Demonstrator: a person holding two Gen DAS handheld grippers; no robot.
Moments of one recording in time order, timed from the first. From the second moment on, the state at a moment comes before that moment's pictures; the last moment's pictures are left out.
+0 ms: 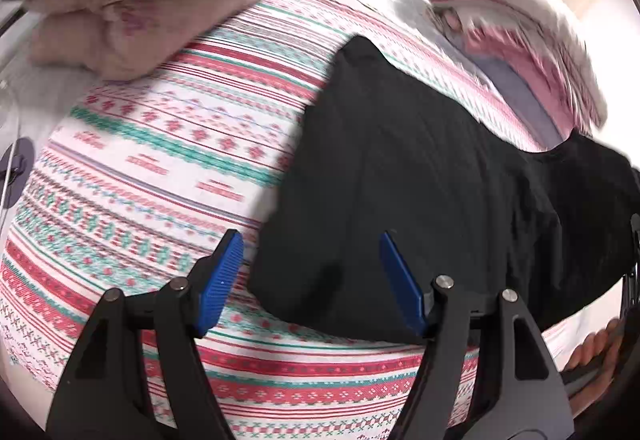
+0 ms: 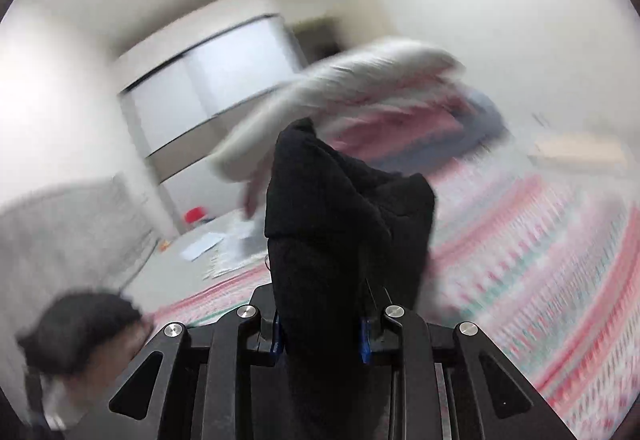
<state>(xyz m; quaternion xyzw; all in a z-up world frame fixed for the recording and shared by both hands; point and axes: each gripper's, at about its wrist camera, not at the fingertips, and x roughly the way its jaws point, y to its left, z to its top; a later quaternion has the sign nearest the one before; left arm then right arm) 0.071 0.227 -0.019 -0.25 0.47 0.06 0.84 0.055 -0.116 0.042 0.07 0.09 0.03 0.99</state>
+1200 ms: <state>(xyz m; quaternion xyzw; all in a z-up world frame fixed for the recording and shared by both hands) 0.074 0.212 -0.033 -0.16 0.49 0.11 0.85 0.106 -0.030 -0.058 -0.04 0.42 0.25 0.87</state>
